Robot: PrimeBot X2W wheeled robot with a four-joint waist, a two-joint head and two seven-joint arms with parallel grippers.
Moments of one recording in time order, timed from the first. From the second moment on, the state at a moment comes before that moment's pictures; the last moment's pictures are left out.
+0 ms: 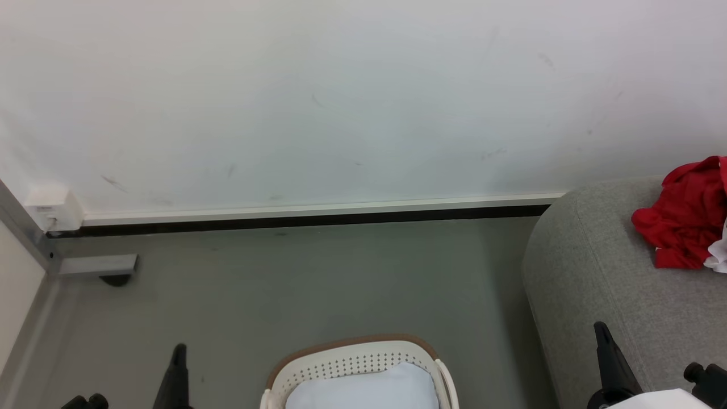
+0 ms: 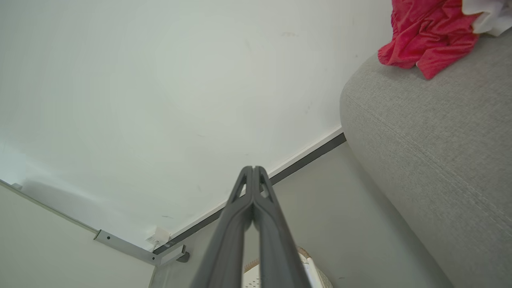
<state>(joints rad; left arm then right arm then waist) 0.00 0.06 0.05 0.24 -0.82 -0.12 -0.11 -0.07 -0.09 0.12 0.29 0.90 0.13 -0.11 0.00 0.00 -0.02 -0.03</state>
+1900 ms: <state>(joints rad) -0.08 0.05 0.10 0.24 -1.39 -0.12 0.05 -0.09 -0.07 -0.04 0.26 1.42 0.13 0.04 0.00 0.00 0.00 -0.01</state>
